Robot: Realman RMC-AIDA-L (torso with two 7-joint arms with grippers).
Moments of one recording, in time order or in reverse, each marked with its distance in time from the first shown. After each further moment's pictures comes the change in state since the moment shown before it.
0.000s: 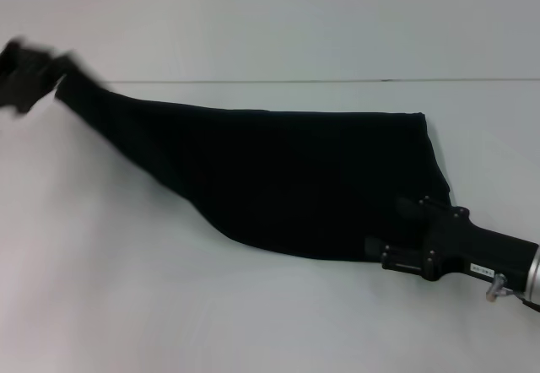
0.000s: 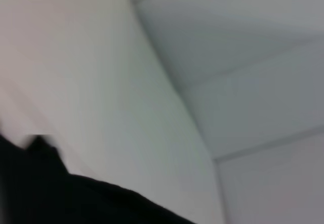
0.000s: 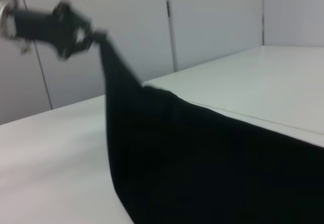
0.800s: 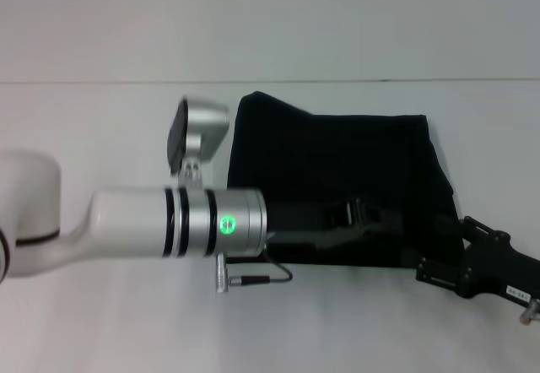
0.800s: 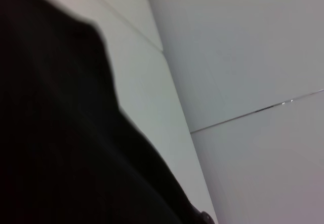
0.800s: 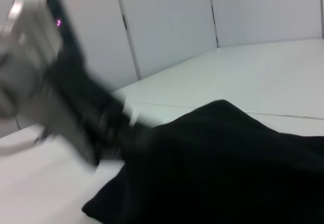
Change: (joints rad) left arm -0.265 -0.277 0.450 -0.383 -0.151 -0.093 0.343; right arm -0.097 0.001 0.103 0.009 -0.002 -0.043 0.001
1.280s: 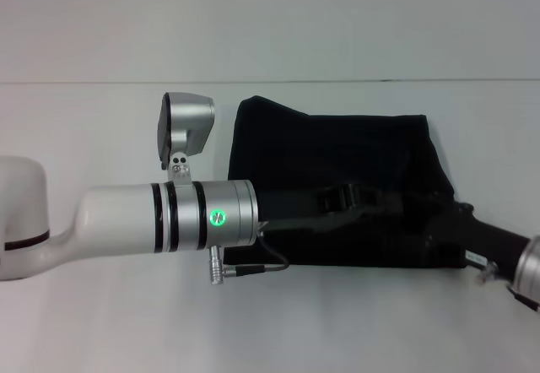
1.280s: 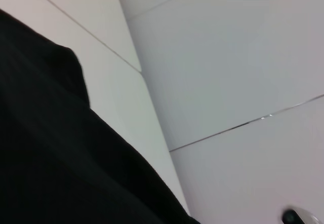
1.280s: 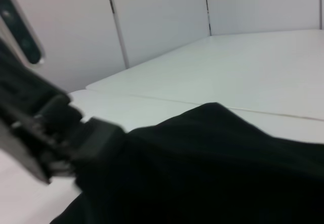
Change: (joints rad) left arm 0.033 0.000 -0.001 0.022 -0.069 0.044 0.055; right arm 0.142 0.008 0.008 0.090 0.002 0.164 -0.011
